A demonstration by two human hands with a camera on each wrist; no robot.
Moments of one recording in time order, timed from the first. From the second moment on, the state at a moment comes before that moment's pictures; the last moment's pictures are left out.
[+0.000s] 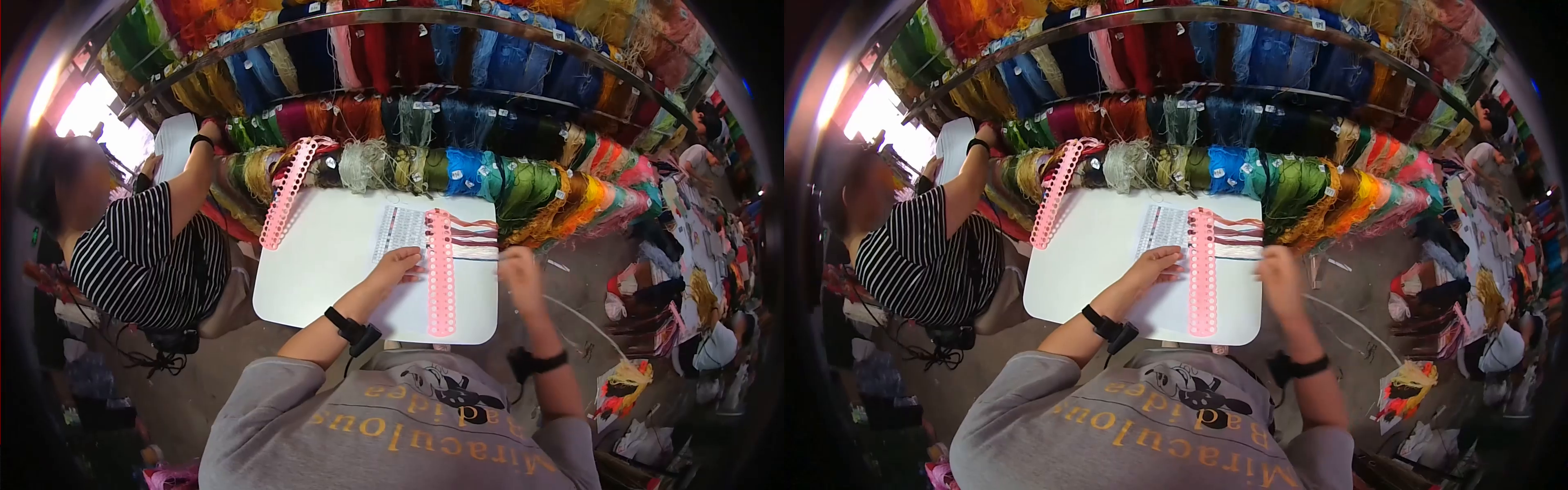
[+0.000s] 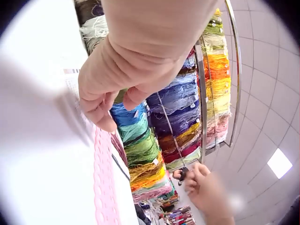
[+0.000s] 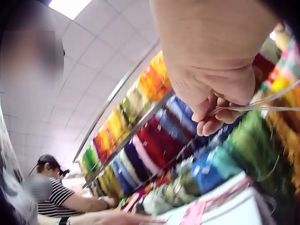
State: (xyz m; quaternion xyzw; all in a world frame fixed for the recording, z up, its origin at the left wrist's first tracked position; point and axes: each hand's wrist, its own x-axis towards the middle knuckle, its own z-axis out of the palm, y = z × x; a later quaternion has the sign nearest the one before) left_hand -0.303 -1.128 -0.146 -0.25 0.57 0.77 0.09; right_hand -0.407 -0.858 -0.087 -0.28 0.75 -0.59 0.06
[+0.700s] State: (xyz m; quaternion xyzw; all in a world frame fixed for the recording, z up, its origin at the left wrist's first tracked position) left_hand -0.334 -1.093 -0.174 -0.26 0.52 0.81 0.06; right_hand -0.415 -0.956 -0.183 -0.24 0.80 -0.52 0.18
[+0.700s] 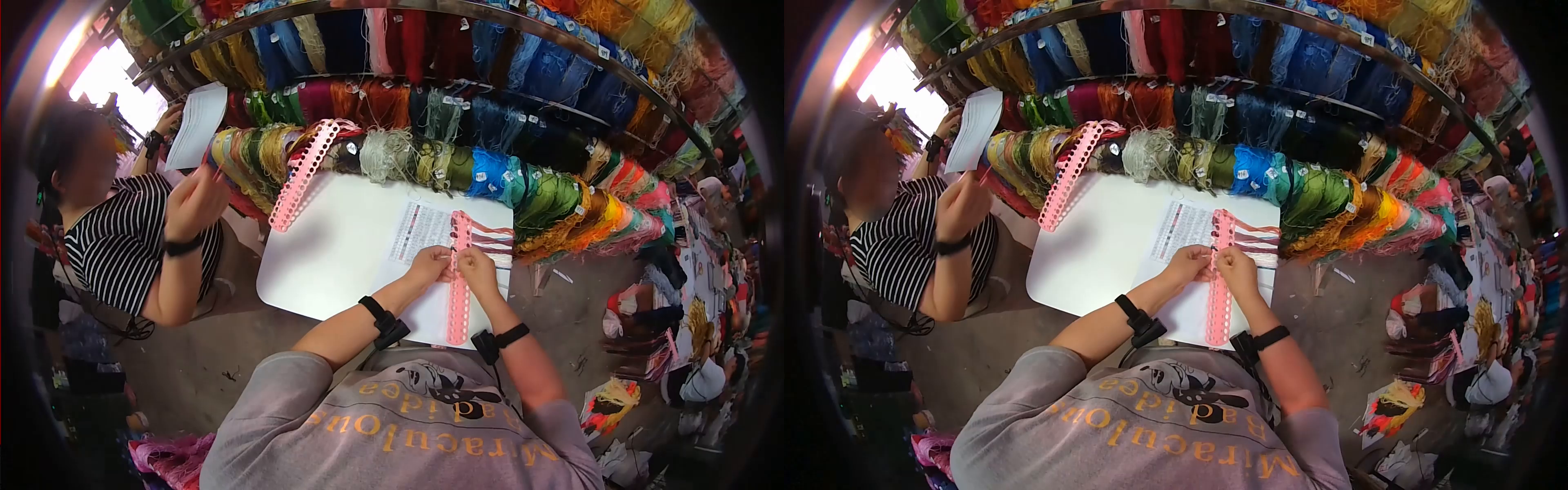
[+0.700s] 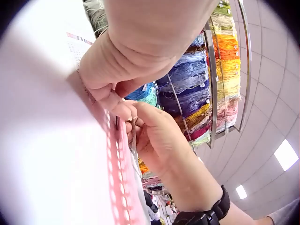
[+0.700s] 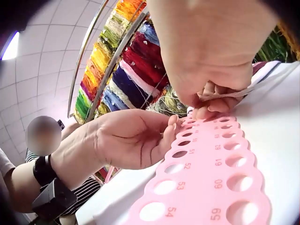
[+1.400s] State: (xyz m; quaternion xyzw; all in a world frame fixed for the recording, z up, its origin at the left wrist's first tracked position) left_hand -0.325 -1.137 -0.134 -0.08 0.29 0.95 0.07; right_hand -0.412 -0.949 -0.192 -0.24 0.76 -0.56 0.21
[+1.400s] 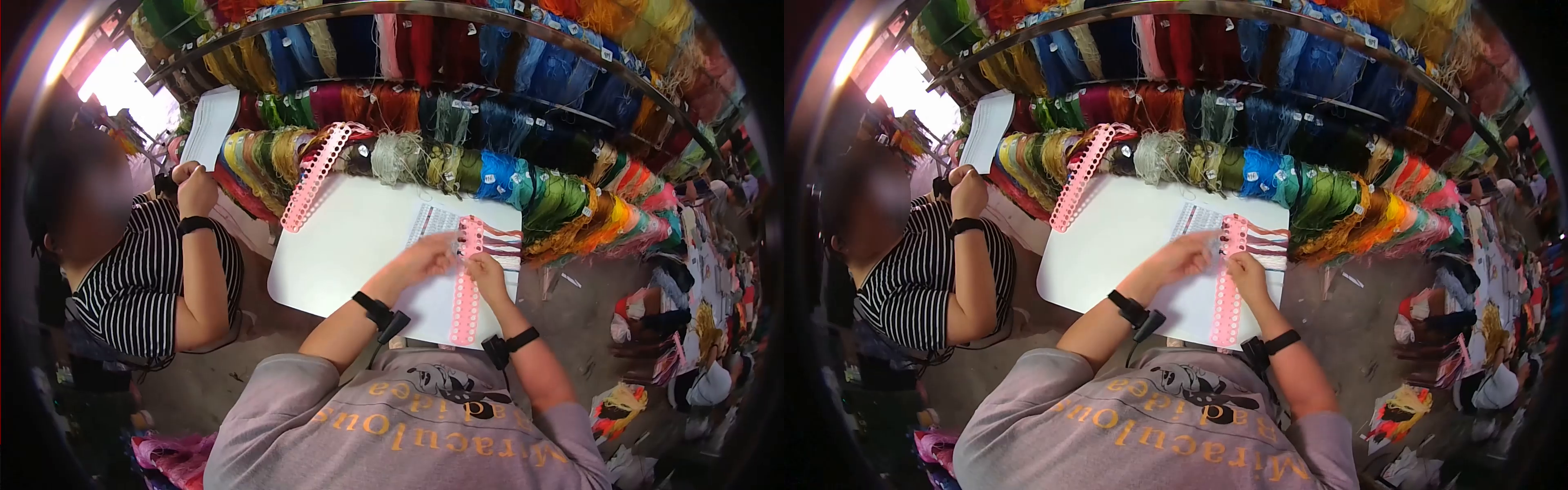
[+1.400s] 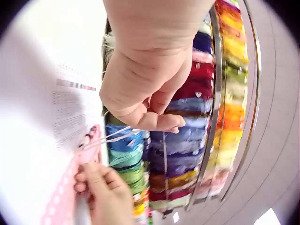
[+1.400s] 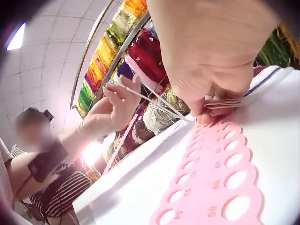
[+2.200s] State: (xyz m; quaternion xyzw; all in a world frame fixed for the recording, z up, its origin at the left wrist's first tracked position) left_hand -0.246 -1.276 -0.138 -0.40 0.66 0.57 -0.29; right_hand -0.389 -0.956 -0.152 -0.30 0.90 -0.29 0.14
